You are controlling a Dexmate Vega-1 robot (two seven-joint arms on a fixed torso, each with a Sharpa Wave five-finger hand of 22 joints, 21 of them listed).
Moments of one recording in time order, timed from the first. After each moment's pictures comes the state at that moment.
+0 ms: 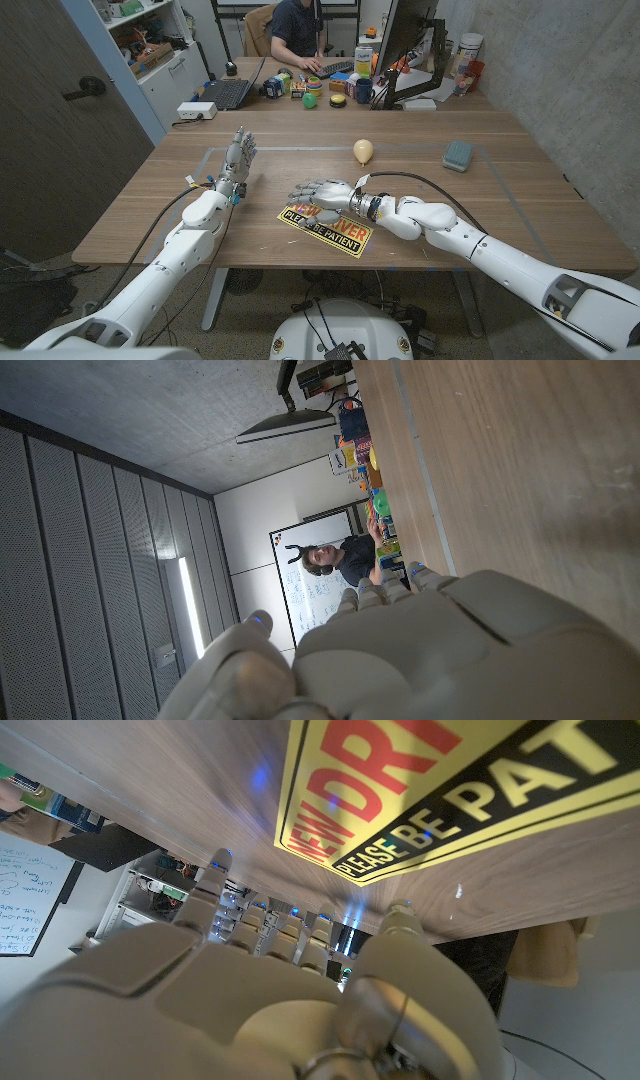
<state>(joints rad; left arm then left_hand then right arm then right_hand) 0.92 0.50 0.27 -1.33 -0.62 -0.26 -0.03 0.01 0.06 0.21 0.19 0.34 -0.17 0.01 0.19 0.18 -0.17 -0.03 0.18 0.18 -0.17 -0.02 0.27 0.19 -0.17 -0.03 0.21 0.20 -0.68 -0.56 -0.82 -1.51 -1.08 0.44 -0.13 0.42 0.09 0.13 -0.09 0.21 0.24 -0.22 0.20 0.18 0.14 -0.15 0.20 0.18 0.09 -0.04 0.20 0.17 0.27 0.21 0.21 0.17</state>
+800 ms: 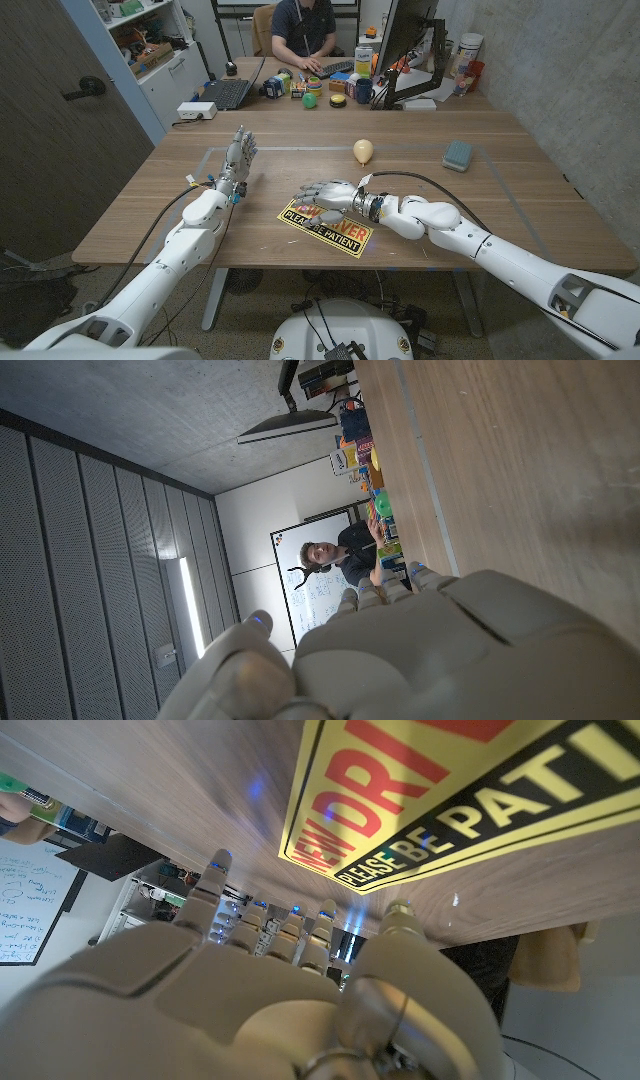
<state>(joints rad) 0.92 0.50 0.27 -1.33 -0.62 -0.26 -0.04 0.01 0.06 0.21 0.19 0.34 -0.17 0.01 0.19 0.18 -0.17 -0.03 0.18 0.18 -0.17 -0.02 0.27 0.19 -0.17 -0.03 0.21 0.20 -0.69 -0.58 -0.82 -1.53 -1.06 0.43 -0.11 0.42 0.09 0.13 -0.09 0.21 0.28 -0.22 0.20 0.18 0.16 -0.15 0.21 0.18 0.11 -0.04 0.20 0.17 0.26 0.21 0.20 0.17</state>
